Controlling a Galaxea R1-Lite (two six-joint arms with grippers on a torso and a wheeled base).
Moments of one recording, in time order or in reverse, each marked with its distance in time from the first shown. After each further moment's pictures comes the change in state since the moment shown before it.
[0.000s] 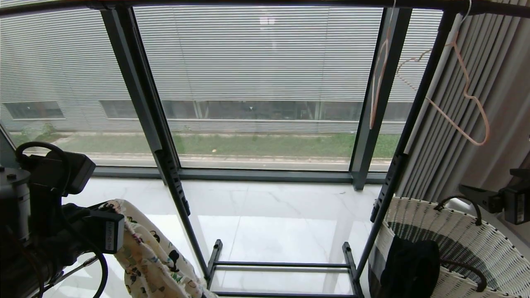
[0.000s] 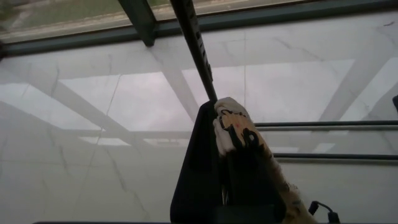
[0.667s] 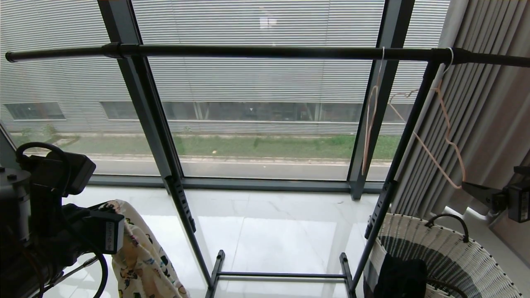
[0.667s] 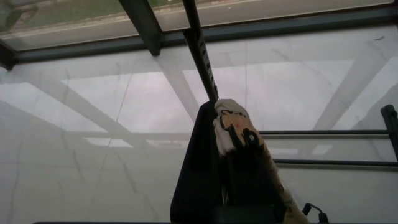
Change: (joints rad) left arm 0.000 0.001 0.002 0.000 0.001 0.000; right arm -0.008 -0.010 -0.008 0.000 0.000 0.000
